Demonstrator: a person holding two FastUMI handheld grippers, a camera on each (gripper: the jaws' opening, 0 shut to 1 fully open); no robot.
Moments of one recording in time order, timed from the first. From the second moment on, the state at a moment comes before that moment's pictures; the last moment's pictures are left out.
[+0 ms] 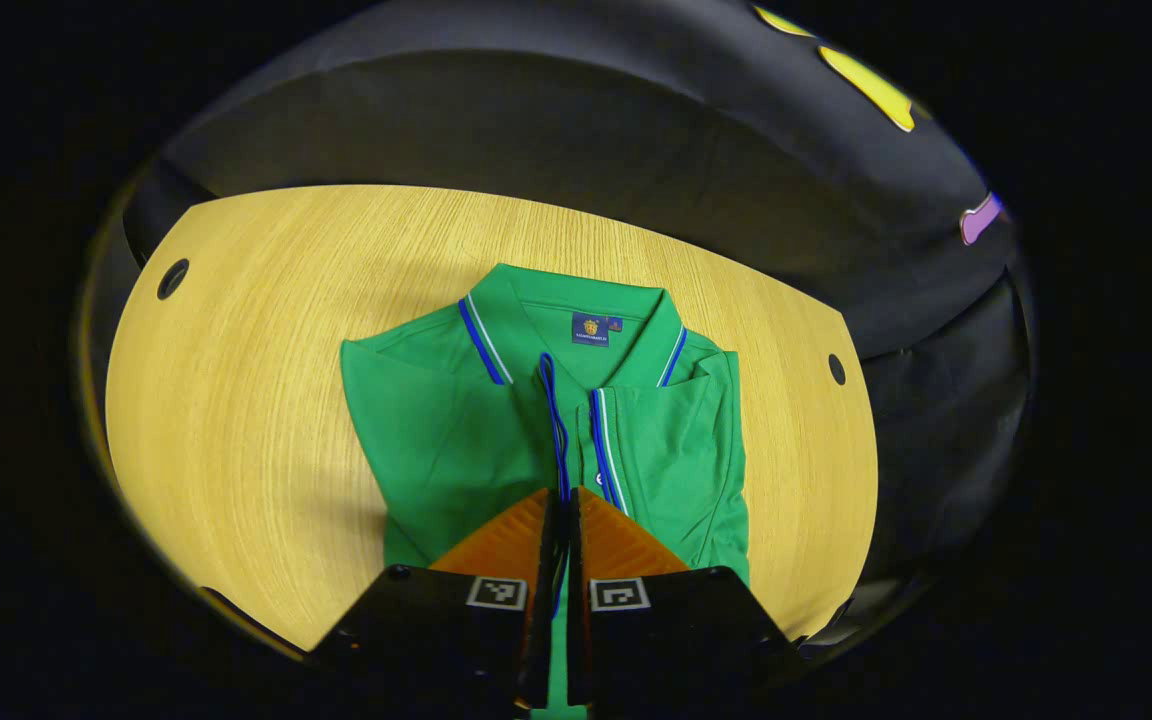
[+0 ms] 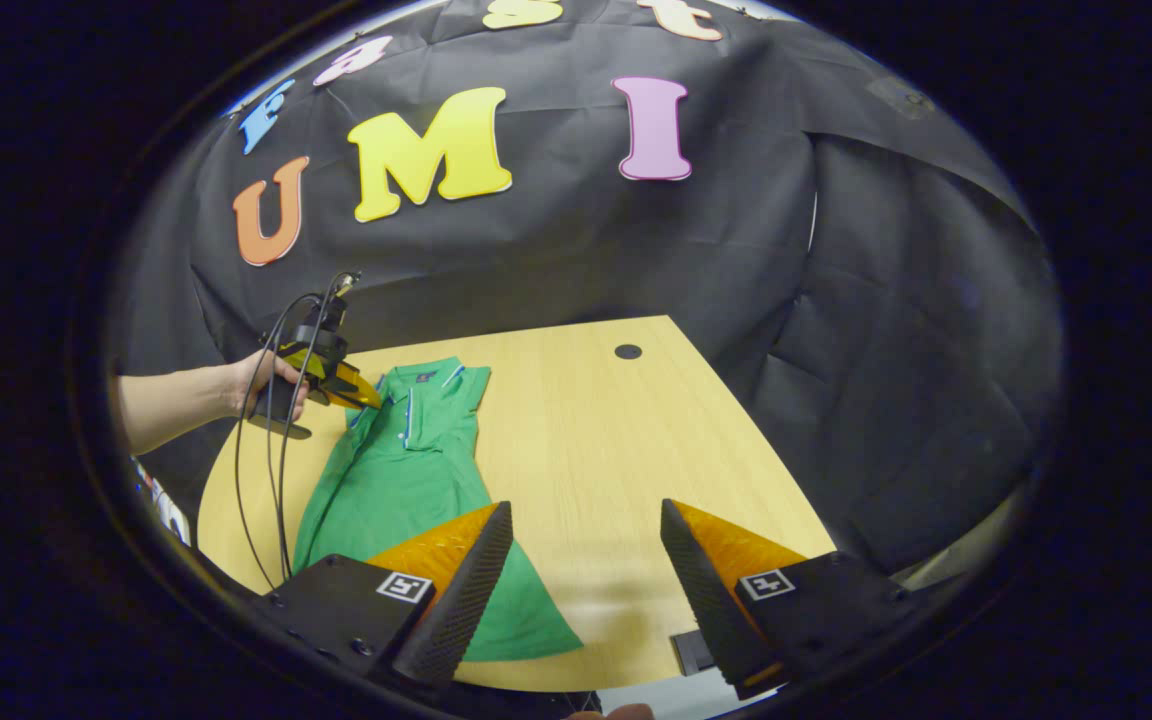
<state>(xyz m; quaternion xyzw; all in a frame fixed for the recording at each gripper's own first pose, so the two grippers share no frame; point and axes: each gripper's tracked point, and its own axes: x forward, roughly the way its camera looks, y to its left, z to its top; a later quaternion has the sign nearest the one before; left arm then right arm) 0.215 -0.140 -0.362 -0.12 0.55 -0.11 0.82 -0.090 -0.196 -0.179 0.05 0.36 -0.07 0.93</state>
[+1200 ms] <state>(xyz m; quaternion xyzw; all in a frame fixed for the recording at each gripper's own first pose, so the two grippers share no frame) -0.181 0.022 -0.323 0.00 0.56 -0.14 0.81 -0.125 -0.146 -0.282 -0.02 0.49 0.11 0.86</state>
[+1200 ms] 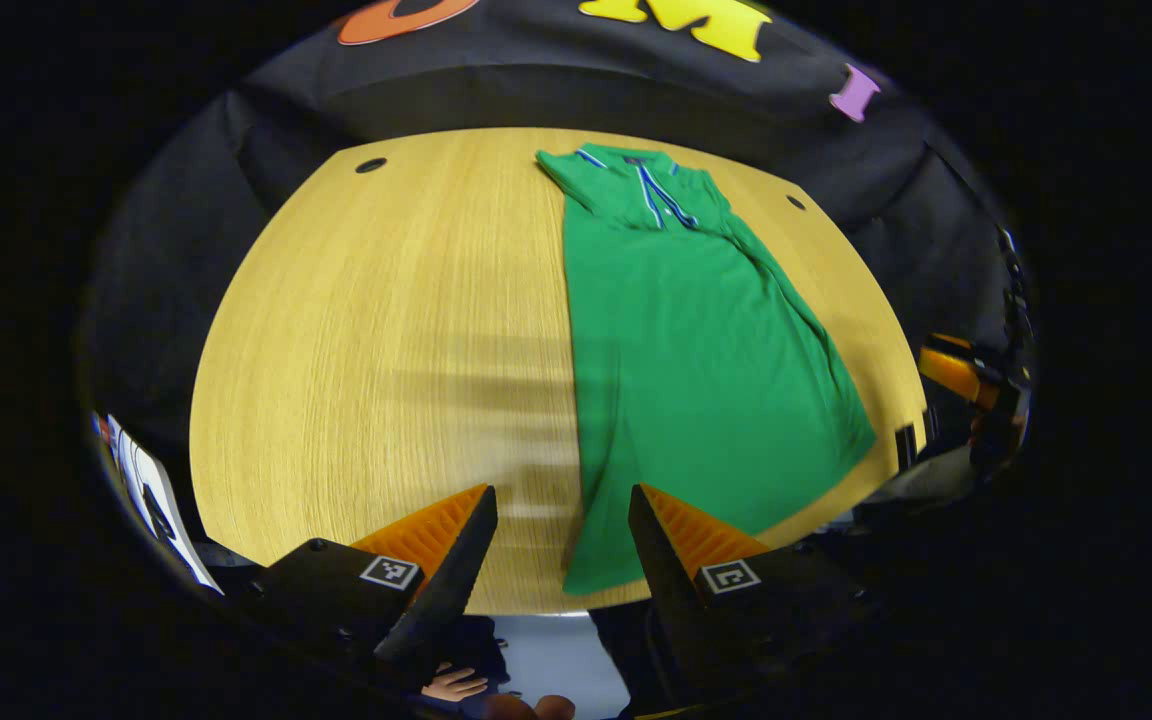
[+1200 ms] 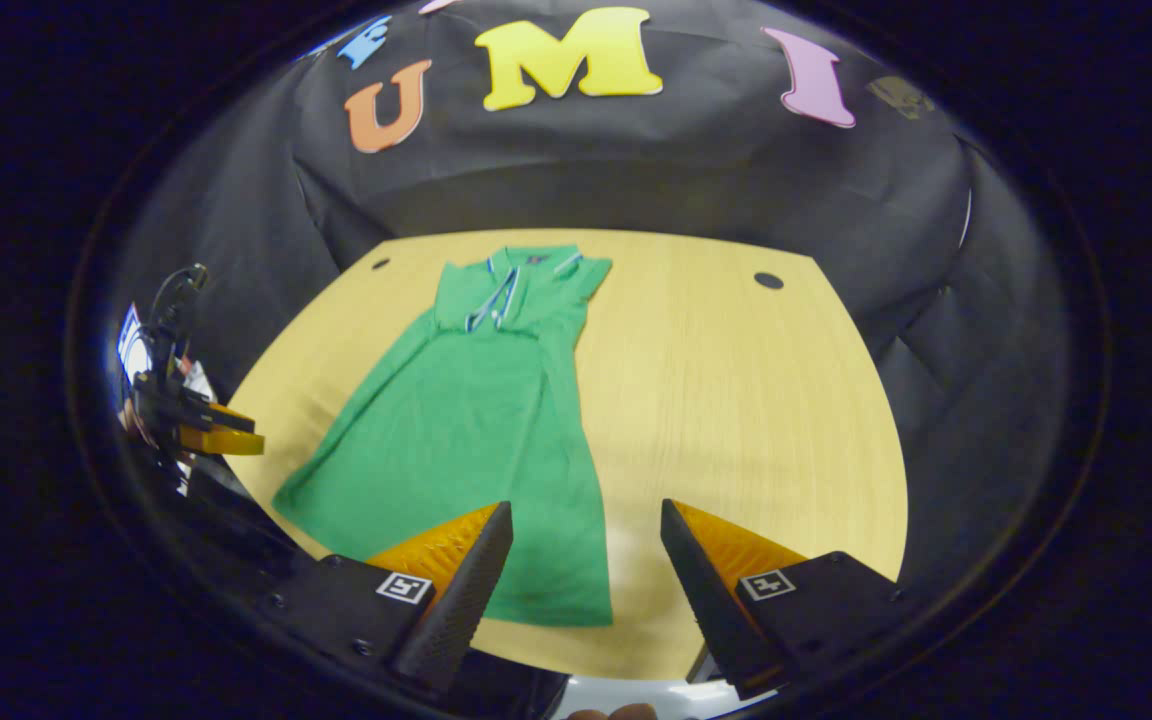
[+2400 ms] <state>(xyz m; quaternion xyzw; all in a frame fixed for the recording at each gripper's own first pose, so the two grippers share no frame) -0.221 0.011 -0.386 0.07 0.61 -0.12 0.78 -0.192 -0.142 -0.377 -0.09 0.60 0.12 0.78</state>
